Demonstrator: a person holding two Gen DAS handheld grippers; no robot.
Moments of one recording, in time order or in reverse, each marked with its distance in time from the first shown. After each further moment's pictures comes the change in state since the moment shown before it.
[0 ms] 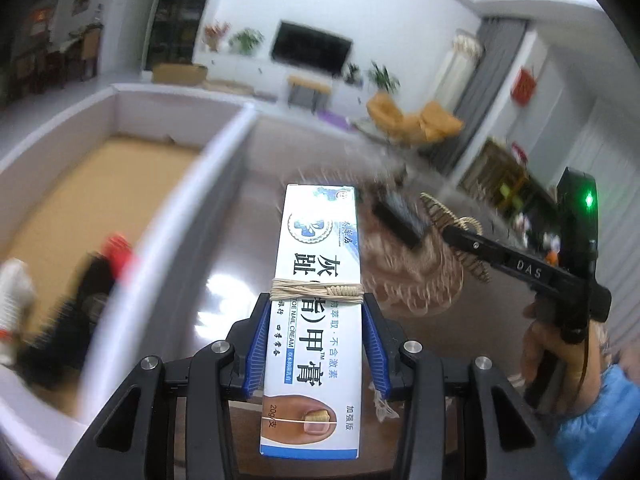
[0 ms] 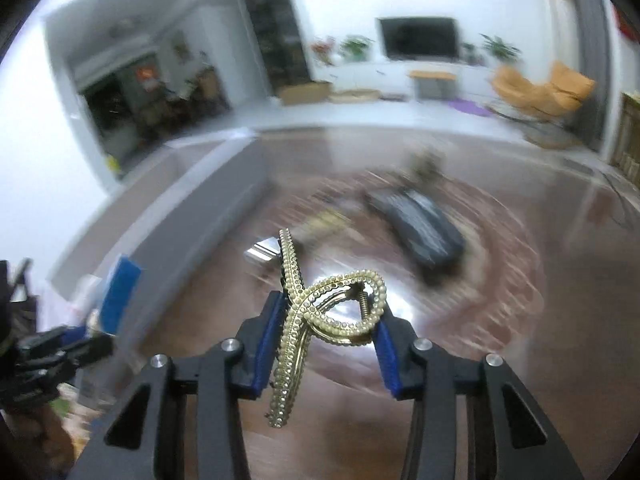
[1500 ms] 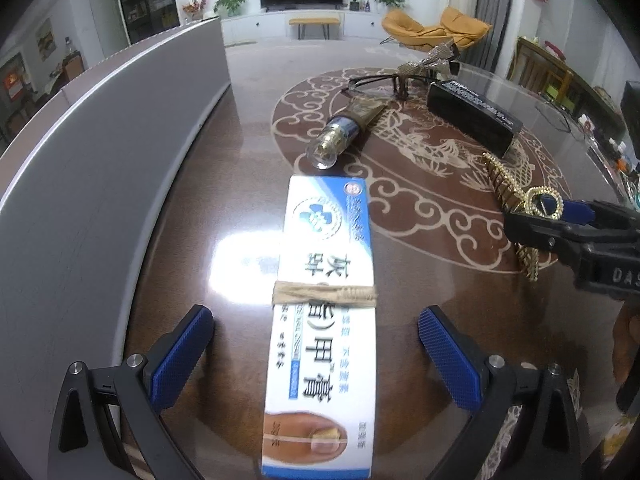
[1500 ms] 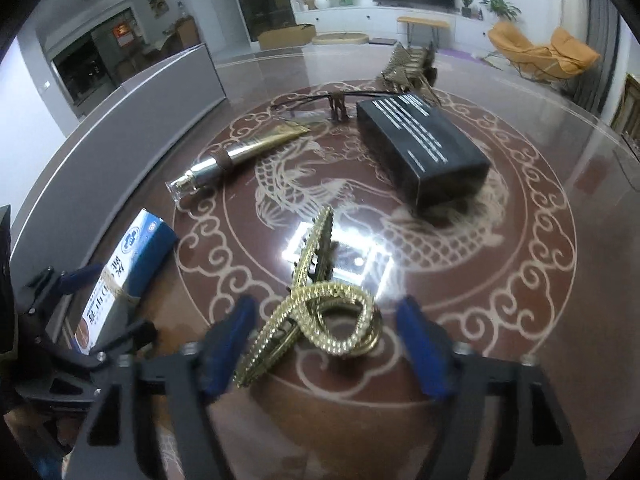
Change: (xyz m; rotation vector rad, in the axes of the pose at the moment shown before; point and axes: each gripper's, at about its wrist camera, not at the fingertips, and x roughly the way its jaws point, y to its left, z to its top) left arm 0.167 -0.031 -0.023 0.232 0.258 0.246; right arm 0.079 -0.046 -0.049 0.029 0.233 -0.120
